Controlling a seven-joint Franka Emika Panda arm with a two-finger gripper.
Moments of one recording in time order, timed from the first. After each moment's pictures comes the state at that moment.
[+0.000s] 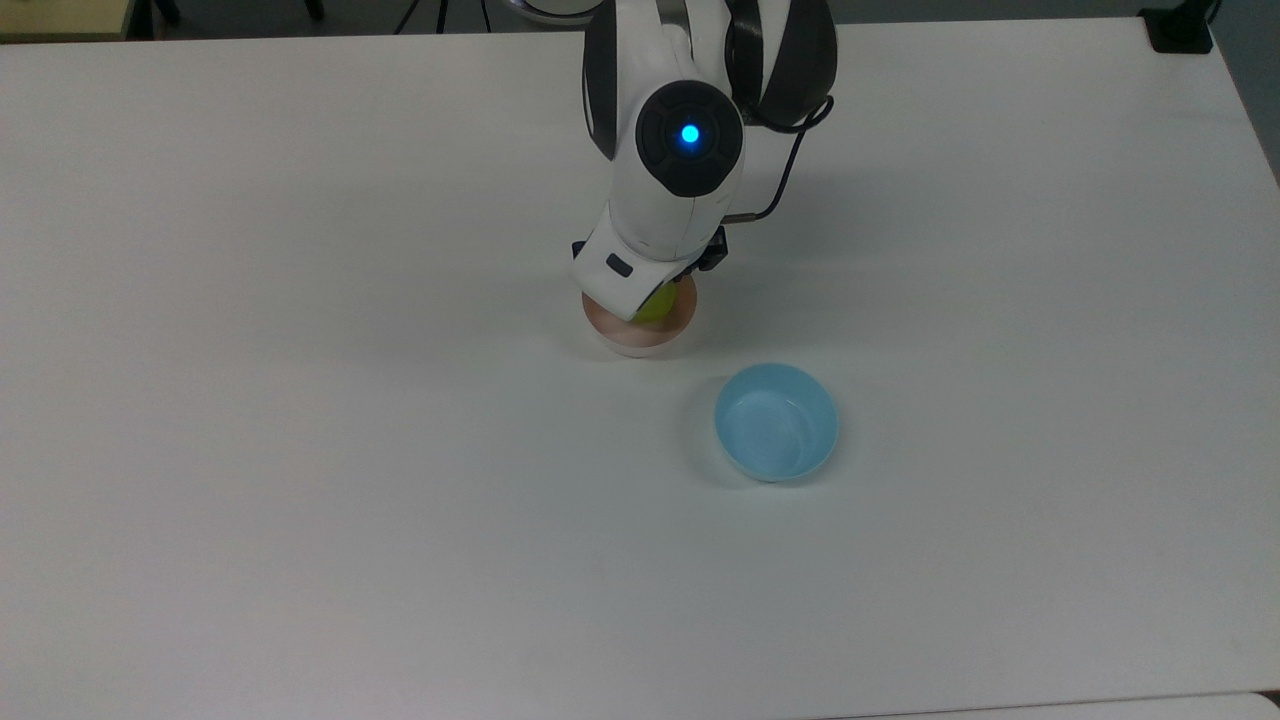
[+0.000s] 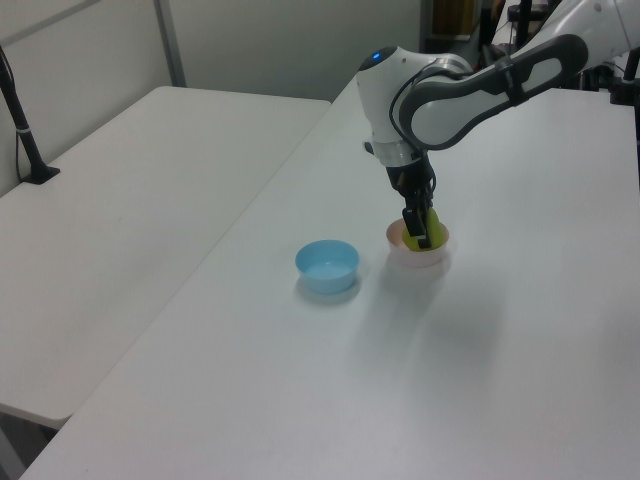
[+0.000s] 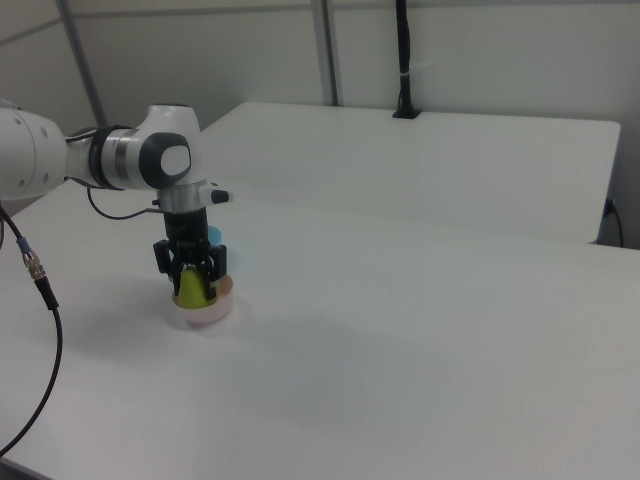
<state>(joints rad) 0.36 0.49 -0.18 -1.58 0.05 1.80 -0.01</state>
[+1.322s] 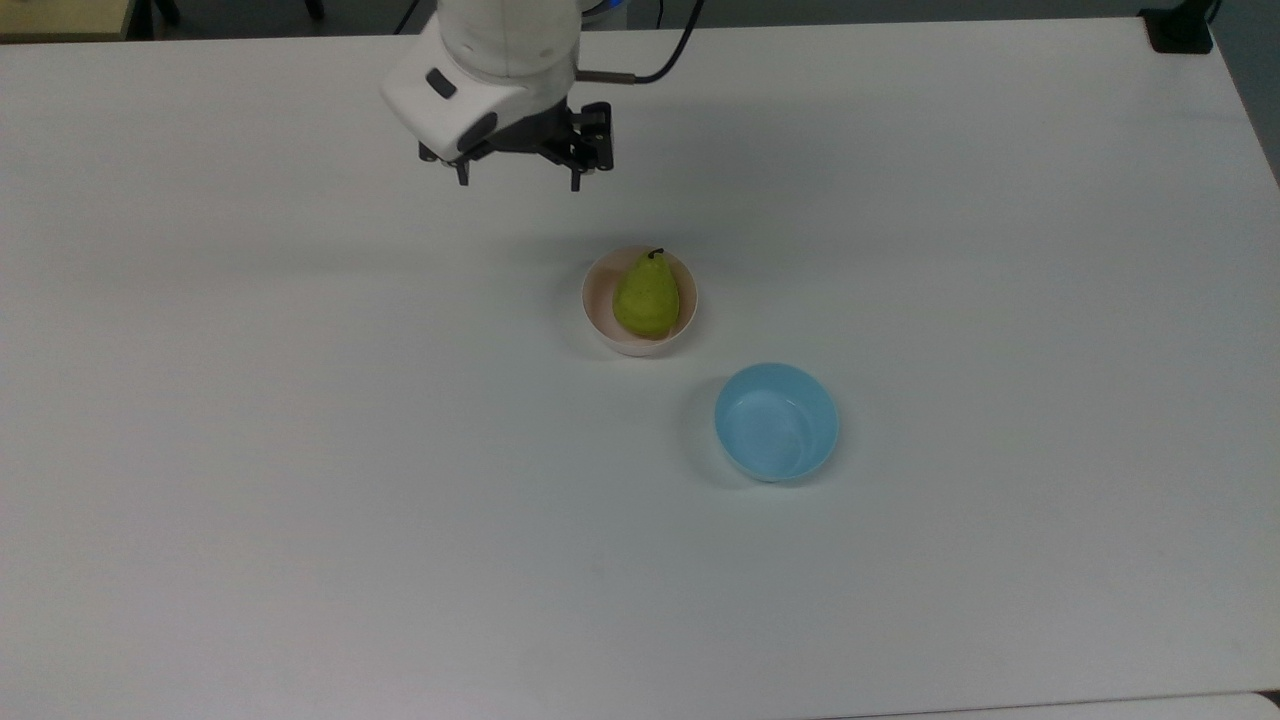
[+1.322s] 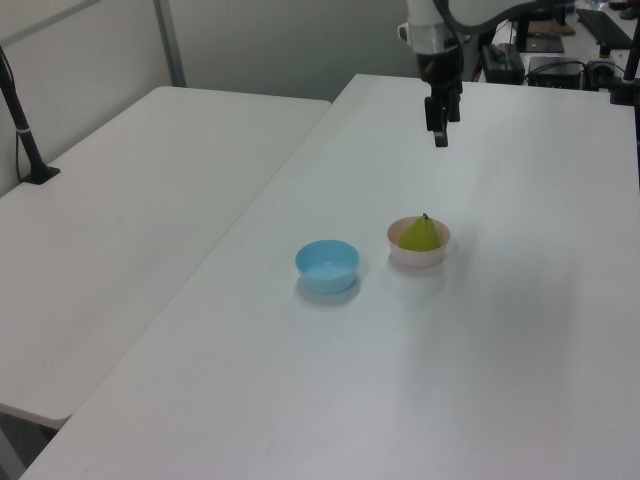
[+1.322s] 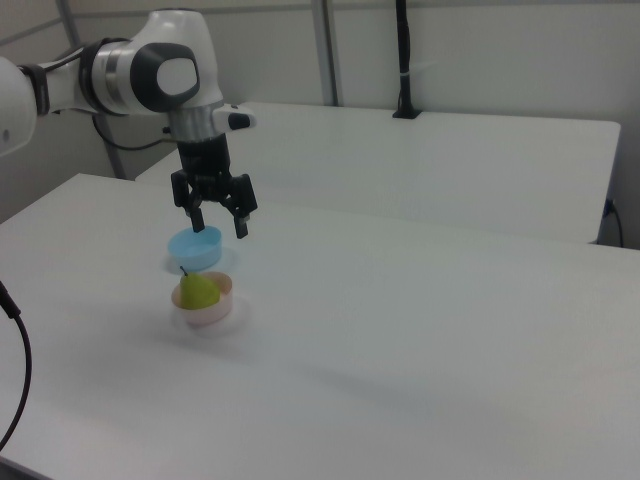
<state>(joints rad) 0.26 0.26 -0.24 -1.53 -0.03 1.64 0.01</state>
